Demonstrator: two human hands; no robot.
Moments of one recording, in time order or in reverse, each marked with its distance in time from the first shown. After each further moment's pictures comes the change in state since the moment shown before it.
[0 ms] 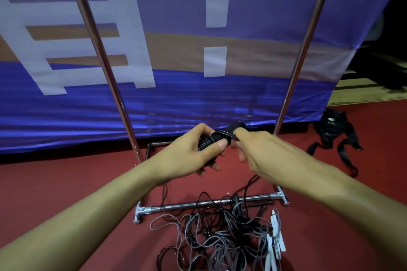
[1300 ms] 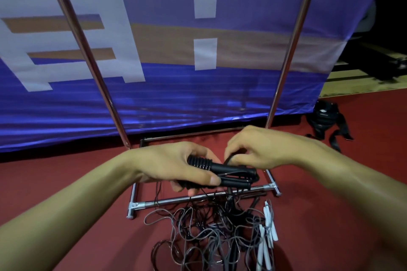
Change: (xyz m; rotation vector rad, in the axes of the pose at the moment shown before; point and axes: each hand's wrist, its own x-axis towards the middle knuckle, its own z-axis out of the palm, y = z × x) left_hand -0.006 0.011 -0.007 0.126 -0.533 -0.205; right_hand 0.014 0.027 -0.011 0.045 -0.305 -0.316
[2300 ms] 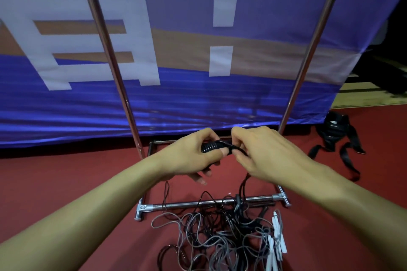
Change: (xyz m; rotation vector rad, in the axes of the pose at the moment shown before) left_hand 0.009 -0.018 -0.005 -0.064 0.483 0.059; right_hand 0.014 -0.043 0.014 -0.227 0.365 0.270
